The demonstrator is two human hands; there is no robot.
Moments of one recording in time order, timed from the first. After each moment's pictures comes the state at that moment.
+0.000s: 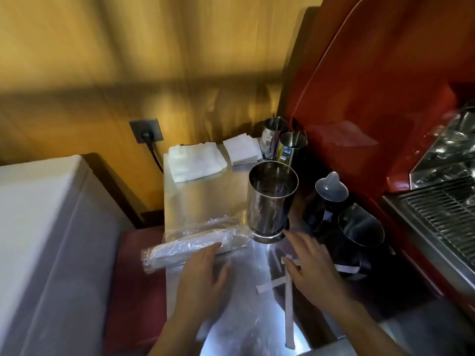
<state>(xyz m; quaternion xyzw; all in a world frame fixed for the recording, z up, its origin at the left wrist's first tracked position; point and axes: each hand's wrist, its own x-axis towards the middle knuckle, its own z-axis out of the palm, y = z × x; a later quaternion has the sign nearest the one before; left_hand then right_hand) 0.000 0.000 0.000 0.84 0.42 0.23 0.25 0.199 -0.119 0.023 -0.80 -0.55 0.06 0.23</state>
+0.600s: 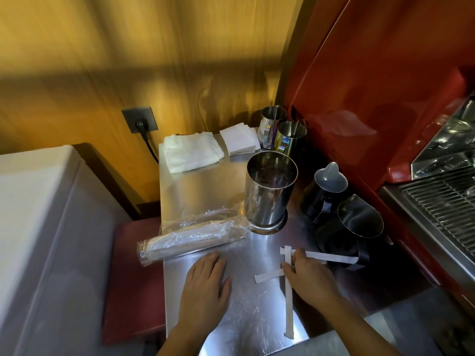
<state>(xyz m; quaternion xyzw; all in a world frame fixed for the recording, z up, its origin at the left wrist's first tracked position) -0.008 -0.020 -0.052 0.90 0.38 0.19 0.12 0.198 -0.123 -0.014 -0.87 -0.43 0.19 0.11</state>
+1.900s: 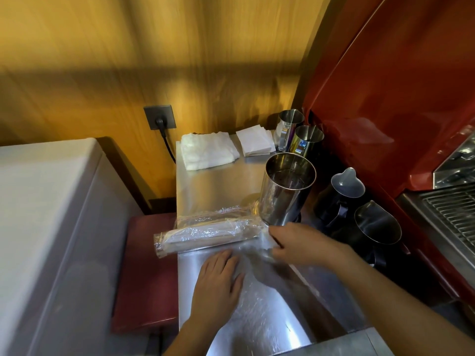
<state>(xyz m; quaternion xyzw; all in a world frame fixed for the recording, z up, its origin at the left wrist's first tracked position) -0.008 -0.019 -0.058 0.89 0.36 0.24 0.13 0.191 -0.056 0.075 -0.70 -0.68 0.21 -0.02</state>
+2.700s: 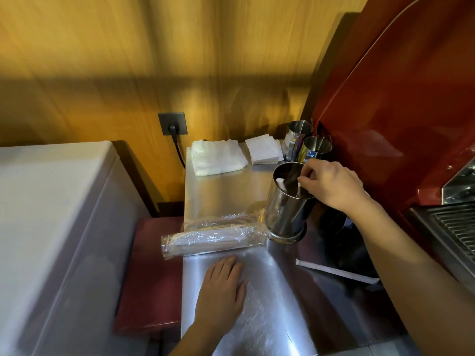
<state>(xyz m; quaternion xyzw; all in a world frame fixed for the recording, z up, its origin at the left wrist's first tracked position) -0.006 -0.024 -0.049 0.90 0.38 0.19 0.10 0.241 -0.019 0.153 -0.83 -0.54 0.05 0.15</state>
